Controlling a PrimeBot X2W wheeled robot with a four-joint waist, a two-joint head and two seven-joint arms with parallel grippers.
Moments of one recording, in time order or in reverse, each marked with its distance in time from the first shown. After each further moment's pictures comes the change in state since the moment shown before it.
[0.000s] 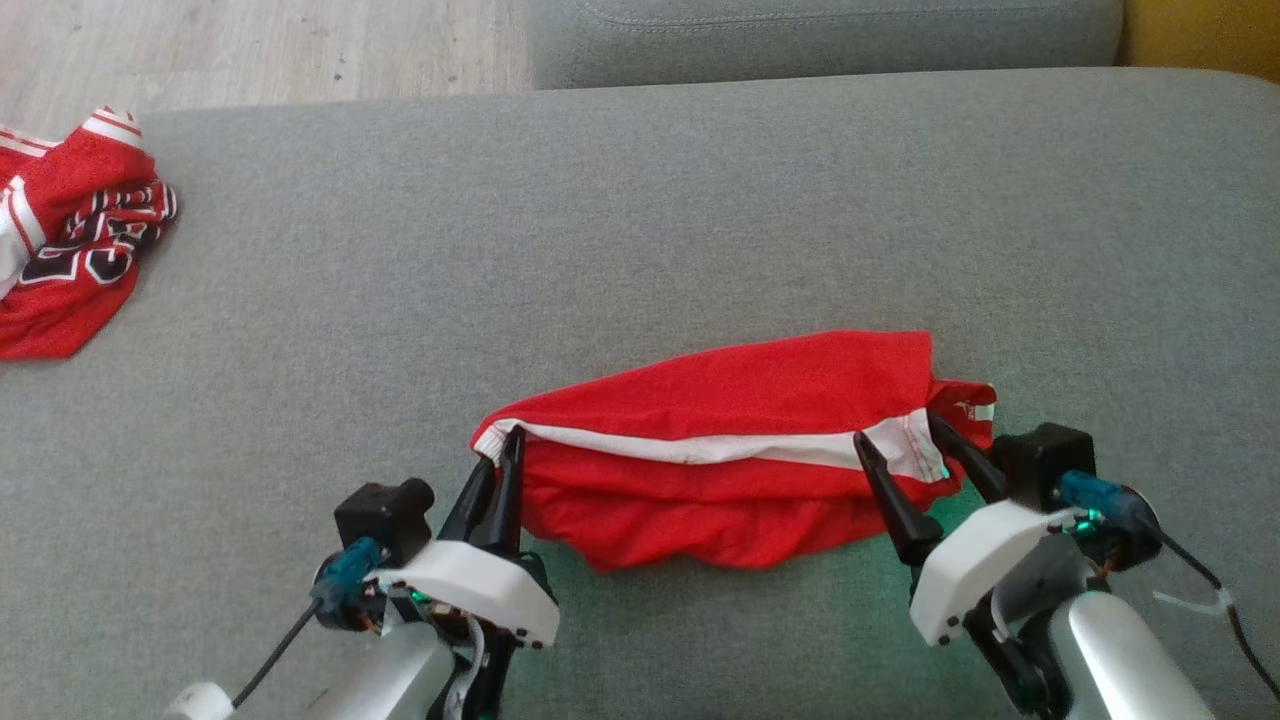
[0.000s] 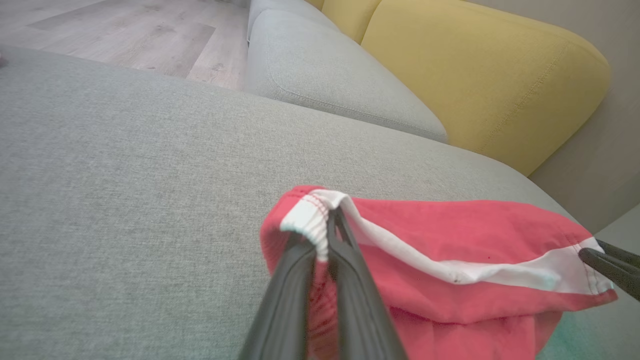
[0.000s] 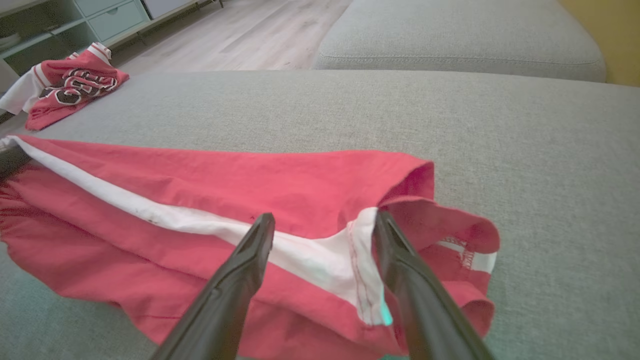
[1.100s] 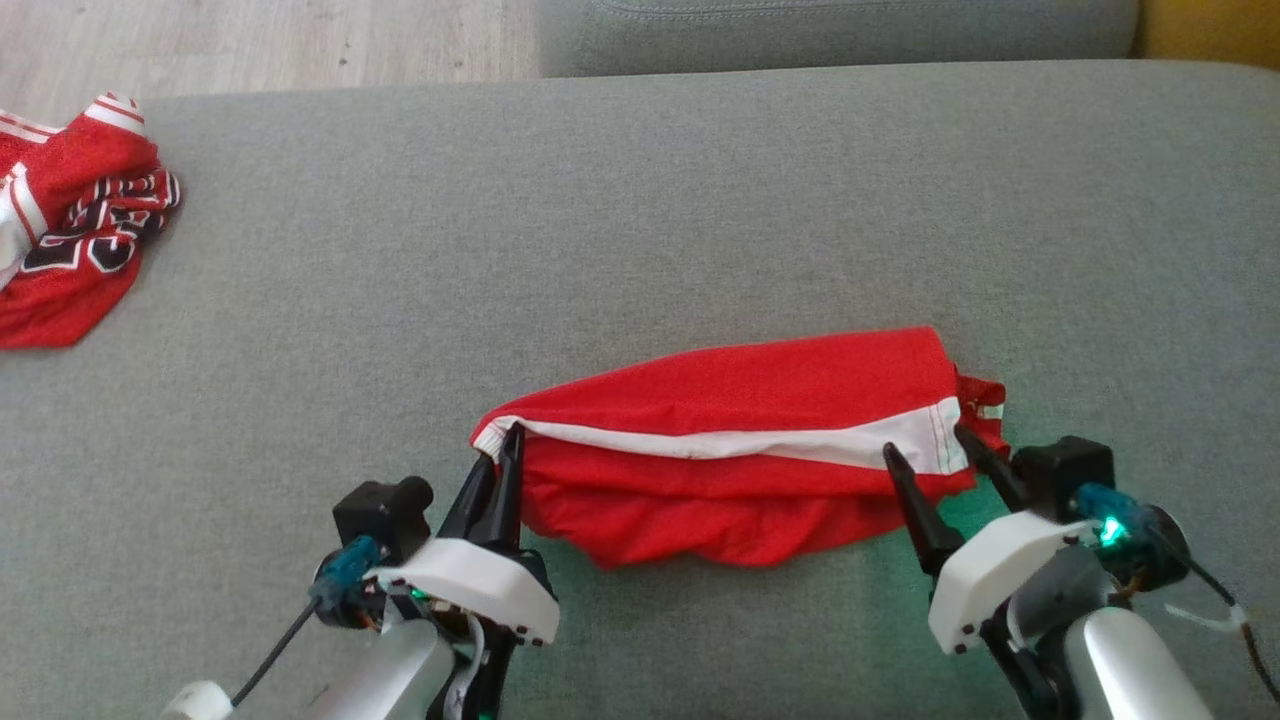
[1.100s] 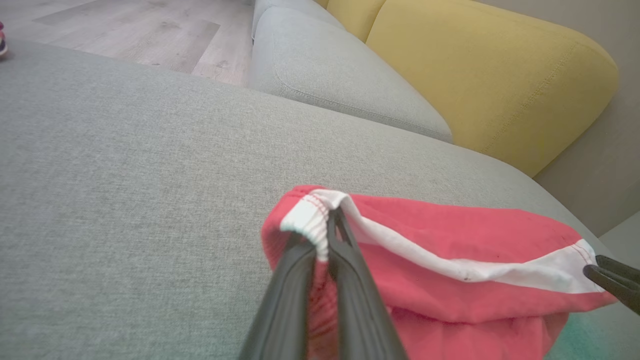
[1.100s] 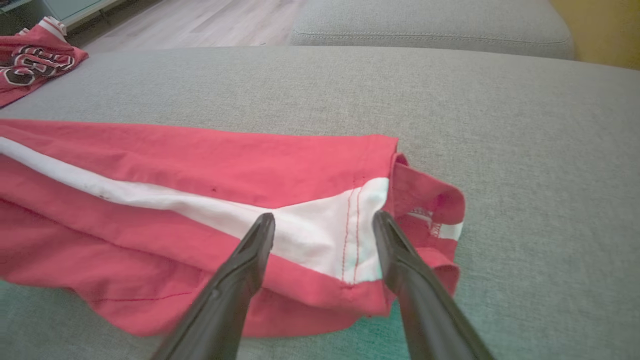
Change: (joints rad) left arm -0.005 0.001 -0.003 0.000 -0.006 0.001 -0.006; right arm 0.055 0.042 -0.098 -0.035 -0.099 0.000 0.044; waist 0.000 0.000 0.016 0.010
